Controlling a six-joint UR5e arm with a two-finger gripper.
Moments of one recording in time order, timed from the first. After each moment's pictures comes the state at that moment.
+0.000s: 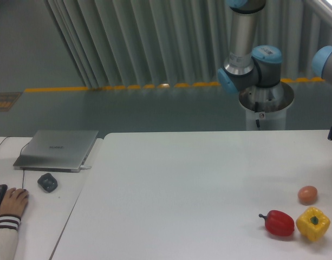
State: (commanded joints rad) arm 2.68 -1.83 -1.62 -1.31 1.68 1.18
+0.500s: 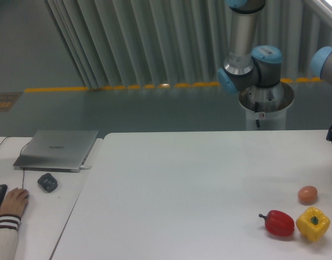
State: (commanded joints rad) arm 2.68 -1.83 -1.64 -1.30 1.66 1.16
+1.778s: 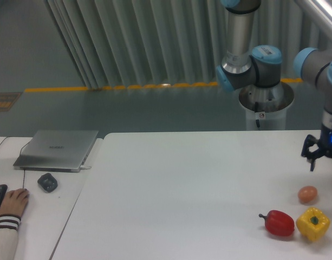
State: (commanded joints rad) arm 2.50 -1.91 -1.50 -1.18 1.51 0.94
